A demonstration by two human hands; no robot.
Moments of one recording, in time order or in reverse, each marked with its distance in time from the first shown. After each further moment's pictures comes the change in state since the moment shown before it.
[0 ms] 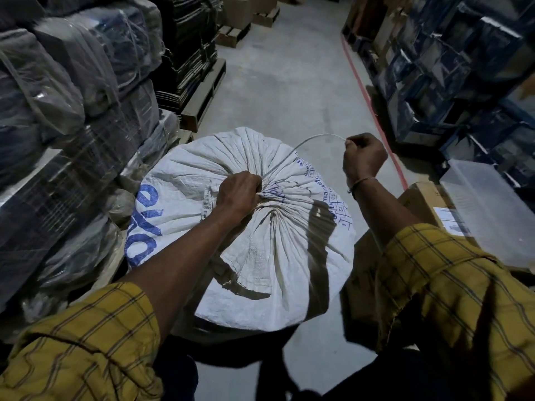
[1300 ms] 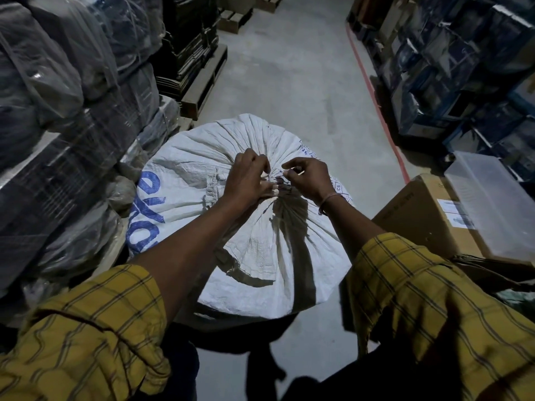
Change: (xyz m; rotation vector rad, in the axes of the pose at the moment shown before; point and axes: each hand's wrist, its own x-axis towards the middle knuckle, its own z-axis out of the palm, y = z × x) left_hand 0.003 -0.002 0.016 -0.279 0.059 -0.011; right_hand -0.090 0.008 0.036 -0.231 -0.725 -0.184
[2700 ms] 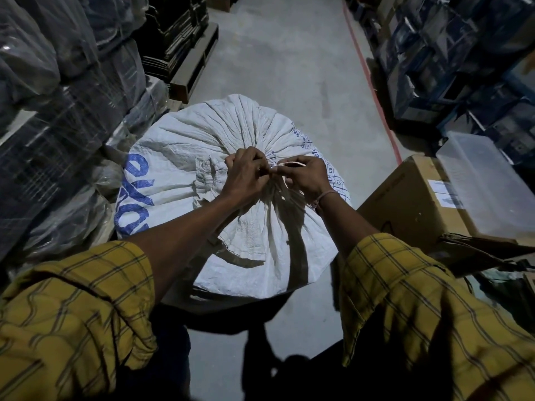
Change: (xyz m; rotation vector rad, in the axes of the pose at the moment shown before) left_hand -0.023 0.003 0.040 -0.158 0.072 0.101; right_hand -0.034 0.017 0.004 0.691 -0.031 0.387
